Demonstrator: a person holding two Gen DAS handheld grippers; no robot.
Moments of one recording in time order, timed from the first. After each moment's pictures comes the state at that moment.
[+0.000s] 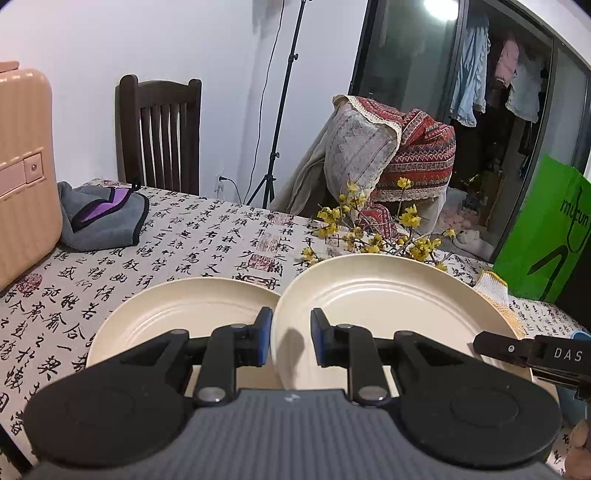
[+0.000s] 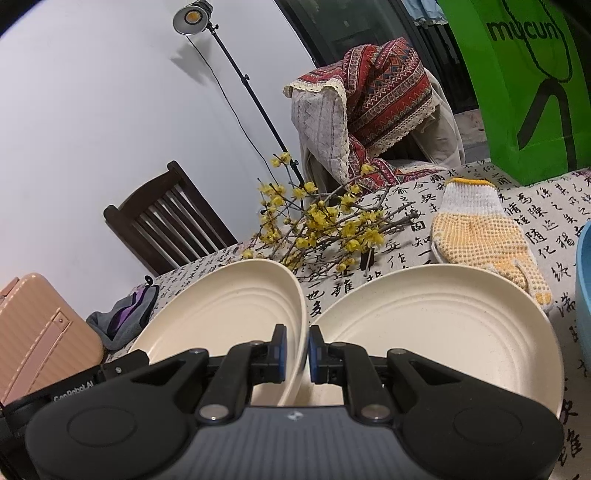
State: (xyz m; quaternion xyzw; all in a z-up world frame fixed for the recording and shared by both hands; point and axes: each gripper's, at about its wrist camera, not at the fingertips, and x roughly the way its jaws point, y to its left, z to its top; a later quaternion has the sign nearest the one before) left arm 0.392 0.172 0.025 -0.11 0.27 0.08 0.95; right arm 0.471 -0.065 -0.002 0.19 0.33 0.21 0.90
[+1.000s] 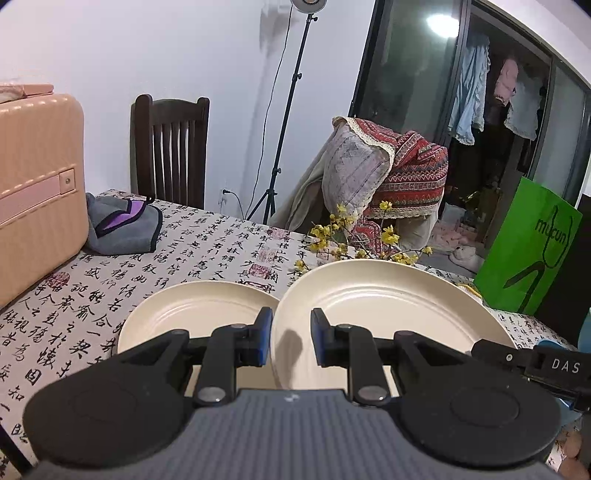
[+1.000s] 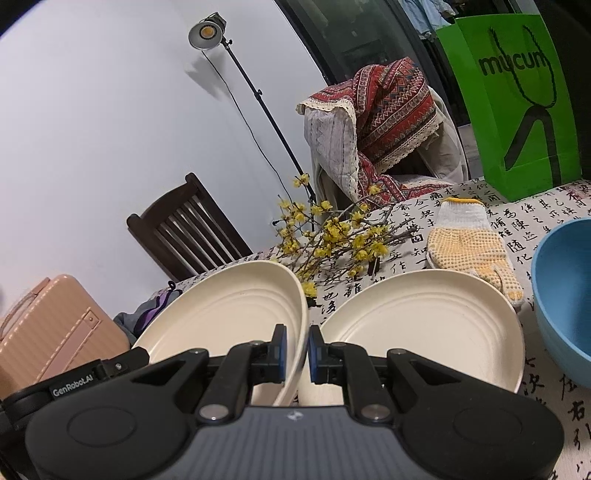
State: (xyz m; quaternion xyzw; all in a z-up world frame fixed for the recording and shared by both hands) left arm 0.340 0.158 0.058 -0.13 0.24 0.09 0.96; right arm 0.417 -0.081 0.032 0.20 0.30 0.22 0.91
